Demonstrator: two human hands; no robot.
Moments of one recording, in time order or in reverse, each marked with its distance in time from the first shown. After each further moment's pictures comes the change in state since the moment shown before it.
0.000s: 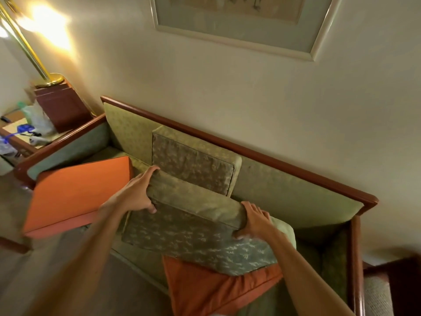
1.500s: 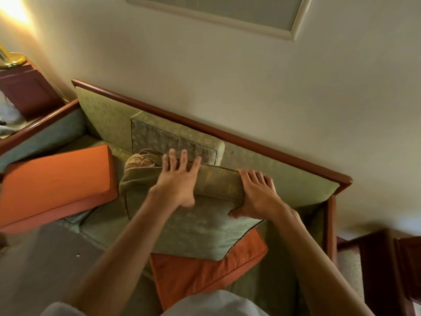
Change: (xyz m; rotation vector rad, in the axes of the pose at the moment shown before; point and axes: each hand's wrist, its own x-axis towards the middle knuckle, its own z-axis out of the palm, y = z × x) left_hand -0.025 0.181 0.048 0.574 -0.097 0.103; right_hand -0.058 -0.013 -0.083 -0.233 0.182 -0.122
